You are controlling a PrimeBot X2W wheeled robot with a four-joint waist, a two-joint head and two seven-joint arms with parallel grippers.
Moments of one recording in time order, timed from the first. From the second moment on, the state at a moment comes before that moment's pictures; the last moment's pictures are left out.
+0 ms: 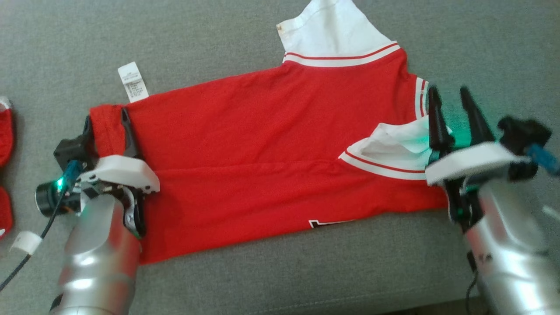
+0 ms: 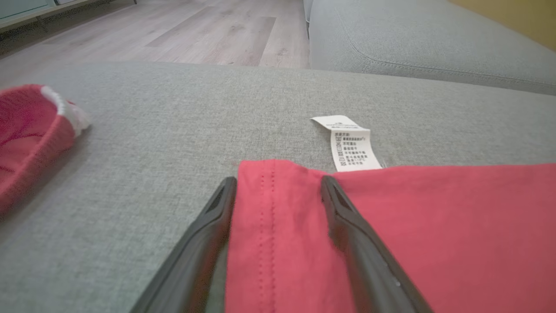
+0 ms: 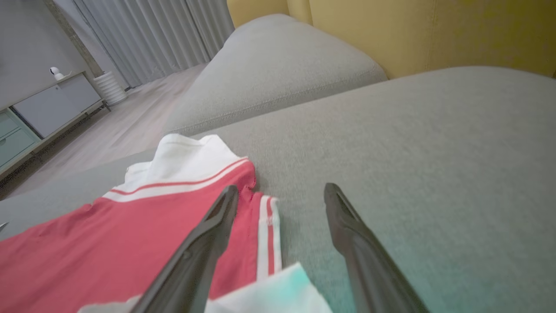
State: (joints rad) left arm -0.65 0.09 -0.03 0.93 -0.26 0.06 -0.26; right arm -0.49 -0.14 0.16 0.62 0.43 0.13 -0.26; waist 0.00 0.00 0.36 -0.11
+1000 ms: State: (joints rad) left arm -0.72 0.02 -0.42 0.72 -0.43 0.06 -0.26; right arm -1.12 -0.36 0.38 1.06 0.43 0.13 0.15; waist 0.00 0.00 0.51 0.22
